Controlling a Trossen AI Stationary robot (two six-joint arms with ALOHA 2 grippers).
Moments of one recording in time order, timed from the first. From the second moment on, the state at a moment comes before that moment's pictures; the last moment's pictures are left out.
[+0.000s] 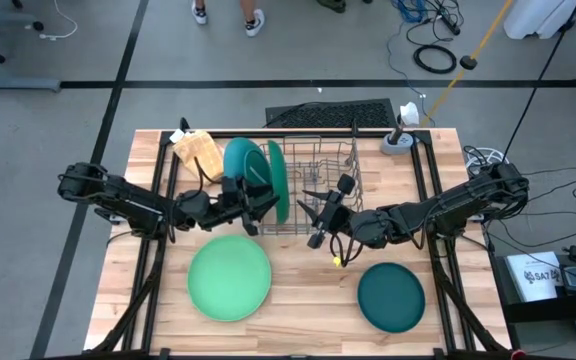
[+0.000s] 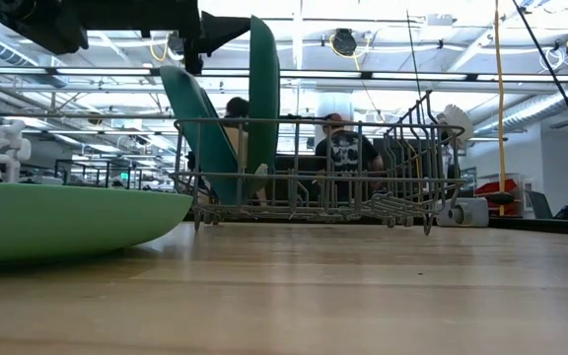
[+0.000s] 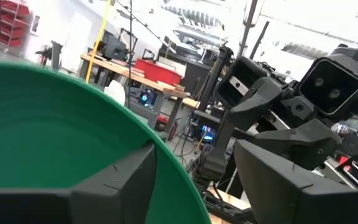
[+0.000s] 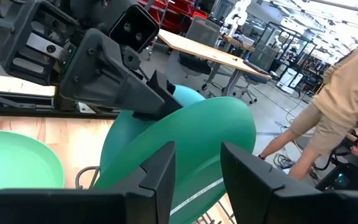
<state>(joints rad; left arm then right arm) -0.13 1.34 0.53 1.09 -0.40 -0.25 0.32 1.47 1.10 0.21 0.88 -0.19</state>
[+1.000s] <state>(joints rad) -0.11 1.20 0.55 0.81 -0.23 -0.28 0.31 1.47 1.10 0.20 0.84 -0.17</state>
